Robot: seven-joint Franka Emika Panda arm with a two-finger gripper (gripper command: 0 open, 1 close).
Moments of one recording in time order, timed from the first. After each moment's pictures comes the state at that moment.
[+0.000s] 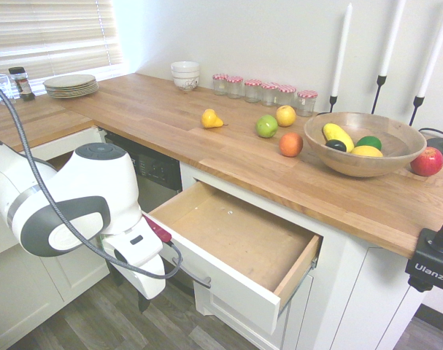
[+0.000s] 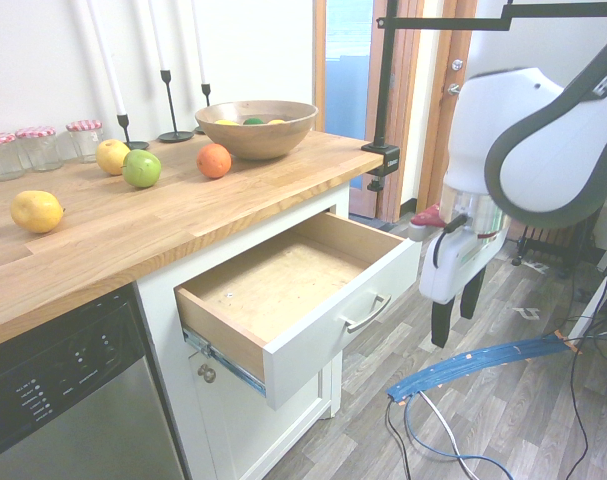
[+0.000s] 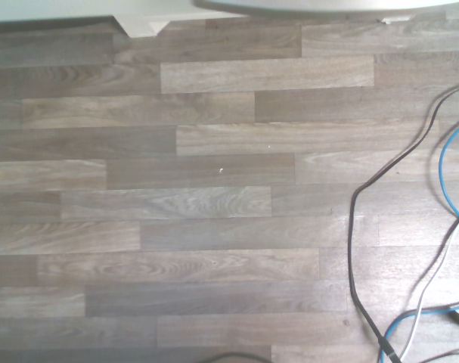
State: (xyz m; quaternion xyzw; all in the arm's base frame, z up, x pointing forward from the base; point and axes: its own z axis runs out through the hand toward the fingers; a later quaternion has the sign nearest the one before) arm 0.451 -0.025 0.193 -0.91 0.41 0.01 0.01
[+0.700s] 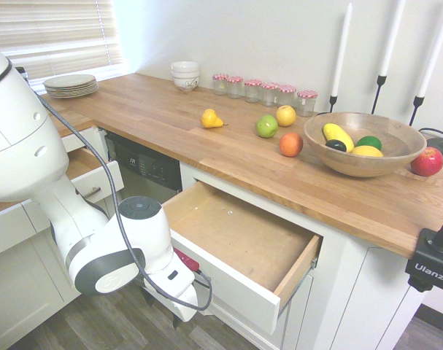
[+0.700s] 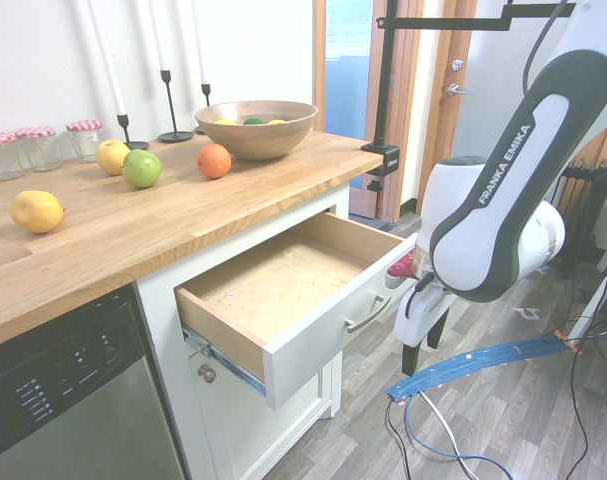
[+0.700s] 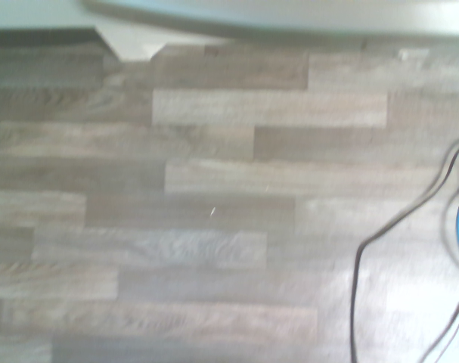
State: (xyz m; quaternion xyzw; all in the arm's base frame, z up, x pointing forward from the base) arm 0.489 -0.044 0.106 -0.92 0.38 -0.02 0.02
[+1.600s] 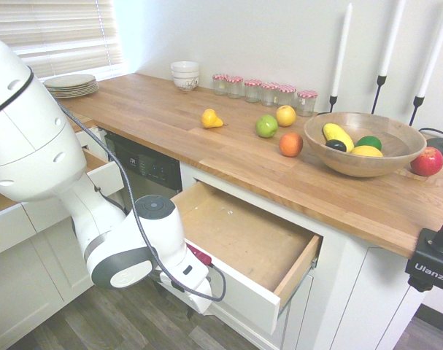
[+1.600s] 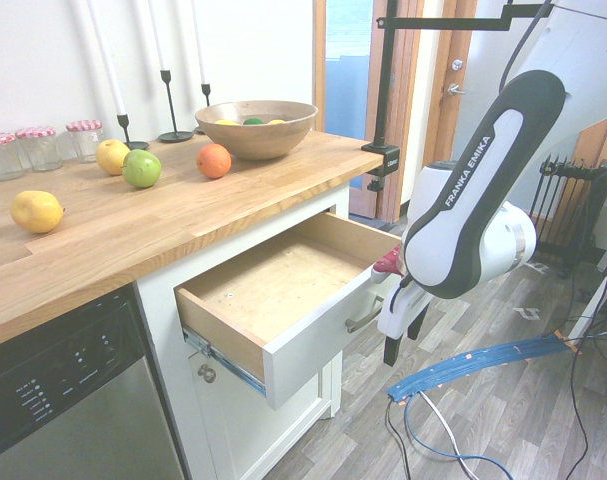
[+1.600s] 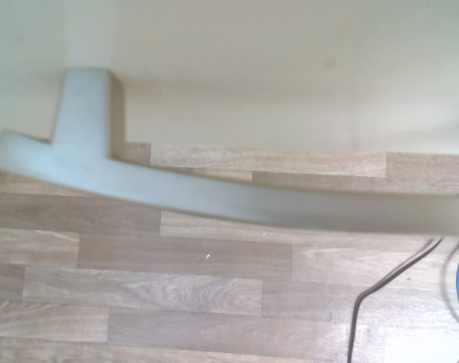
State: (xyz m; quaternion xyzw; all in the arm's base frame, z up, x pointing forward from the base) arm 0.515 -0.053 0.106 -0.93 0.37 -0.04 0.04
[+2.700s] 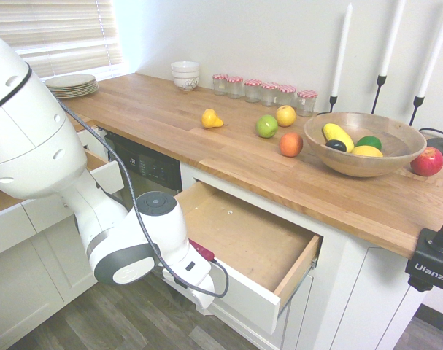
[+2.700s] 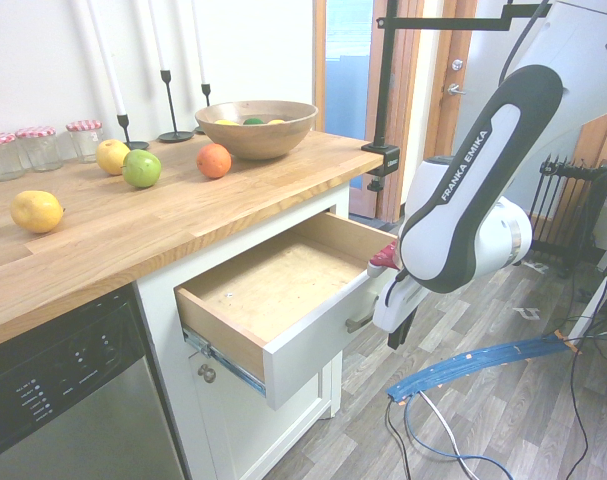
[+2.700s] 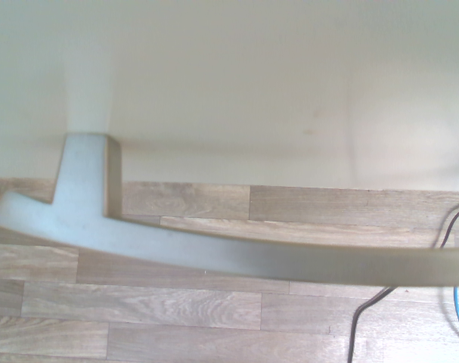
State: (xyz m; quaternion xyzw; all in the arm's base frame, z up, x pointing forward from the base) arm 0.522 -0.055 0.112 -0.92 0.38 -0.05 0.04
